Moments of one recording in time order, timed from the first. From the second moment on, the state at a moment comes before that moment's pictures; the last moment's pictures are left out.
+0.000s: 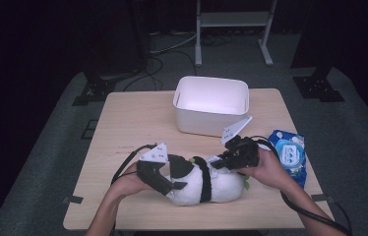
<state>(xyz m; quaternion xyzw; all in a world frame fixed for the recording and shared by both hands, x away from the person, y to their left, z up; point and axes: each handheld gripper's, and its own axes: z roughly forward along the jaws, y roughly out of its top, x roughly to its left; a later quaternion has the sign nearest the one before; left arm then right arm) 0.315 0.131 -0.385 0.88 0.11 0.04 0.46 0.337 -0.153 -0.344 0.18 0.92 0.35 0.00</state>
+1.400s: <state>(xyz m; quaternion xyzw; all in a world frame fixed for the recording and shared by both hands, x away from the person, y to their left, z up) 0.315 0.131 -0.384 0.88 0.11 0.04 0.47 0.336 -0.156 -0.348 0.19 0.91 0.37 -0.01</state>
